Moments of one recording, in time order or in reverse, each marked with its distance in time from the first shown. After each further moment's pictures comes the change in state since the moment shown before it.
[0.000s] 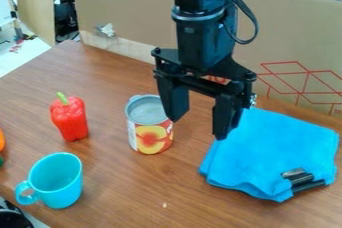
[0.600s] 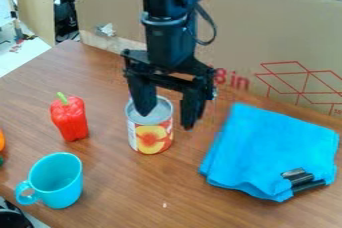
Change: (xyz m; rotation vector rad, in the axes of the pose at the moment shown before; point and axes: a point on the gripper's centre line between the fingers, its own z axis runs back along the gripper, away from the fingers) arm 0.005 0.047 -0.014 0.073 0.024 0.152
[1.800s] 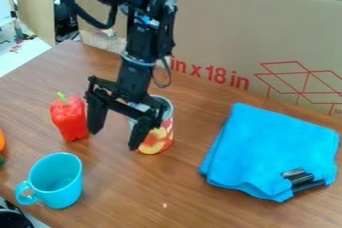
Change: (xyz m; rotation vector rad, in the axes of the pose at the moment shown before) arm 0.002 0.076 -0.067 0.237 0.329 0.206
